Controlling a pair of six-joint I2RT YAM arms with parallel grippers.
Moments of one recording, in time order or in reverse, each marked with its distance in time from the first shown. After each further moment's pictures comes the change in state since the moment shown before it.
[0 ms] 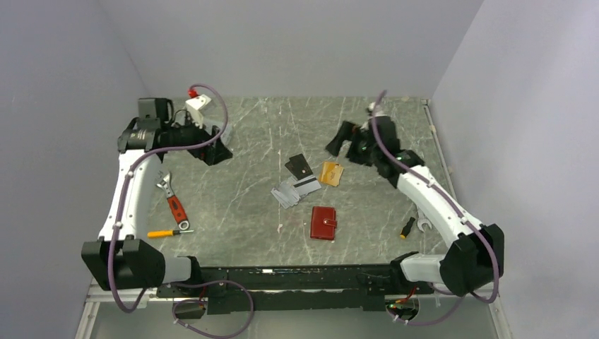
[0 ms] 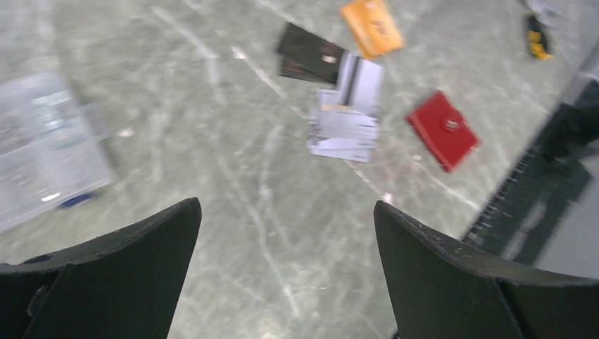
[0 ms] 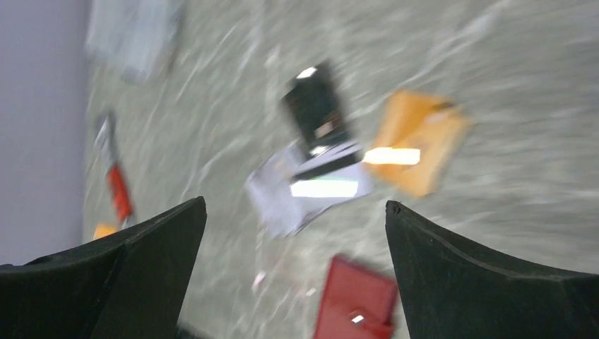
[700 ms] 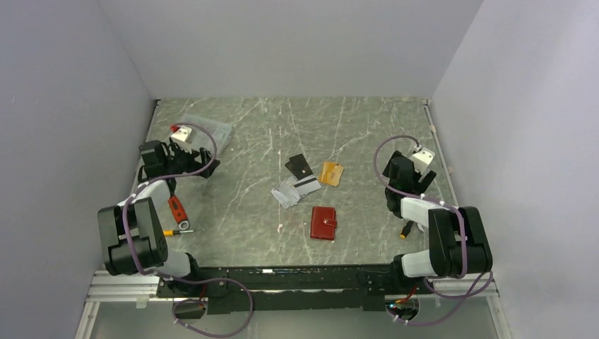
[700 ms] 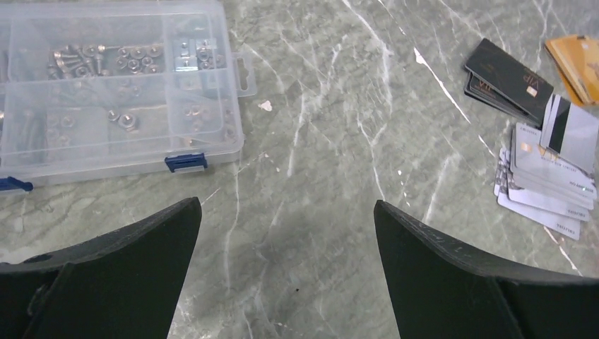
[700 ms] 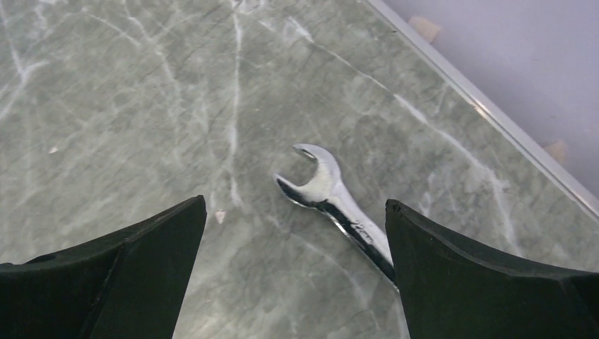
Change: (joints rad) left arm 0.236 0.075 -0.723 1.157 -0.061 -0.175; right arm -0.384 0.090 -0.594 0.771 0.804 -0.261
